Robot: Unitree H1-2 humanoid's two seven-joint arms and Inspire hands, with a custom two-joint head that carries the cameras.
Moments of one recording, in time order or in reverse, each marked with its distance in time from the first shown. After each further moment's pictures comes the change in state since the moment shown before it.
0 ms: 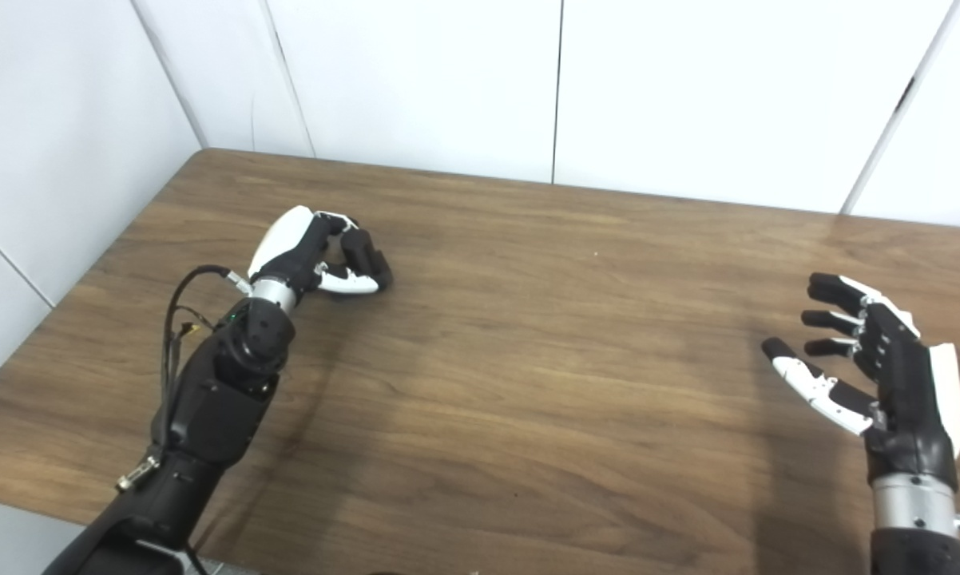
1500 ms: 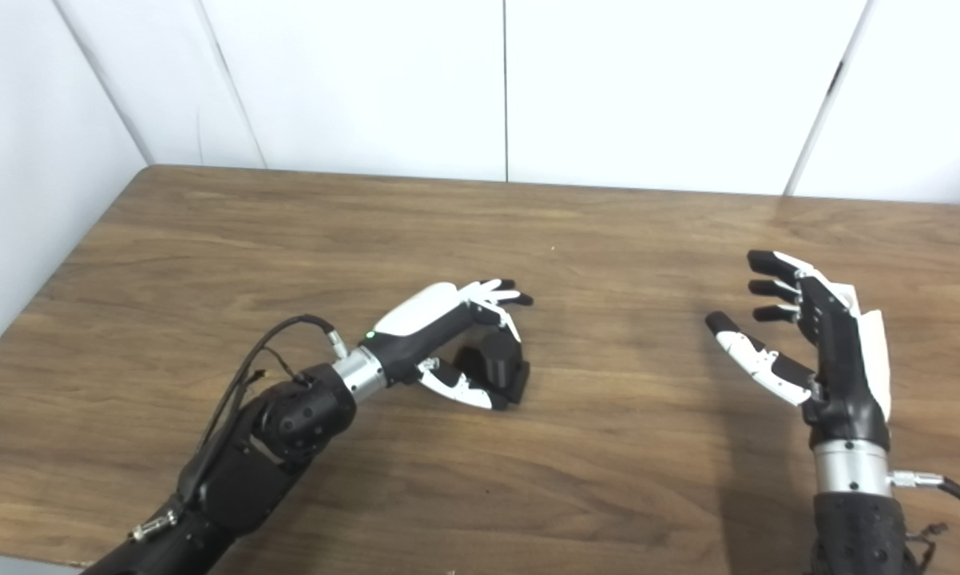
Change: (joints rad) left arm 0.019 -0.052 -0.385 -0.014 -0.078 -0.501 -0.082; right arm -0.005 0.013 0.014 0.075 -0.067 -0.149 -0.033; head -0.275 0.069
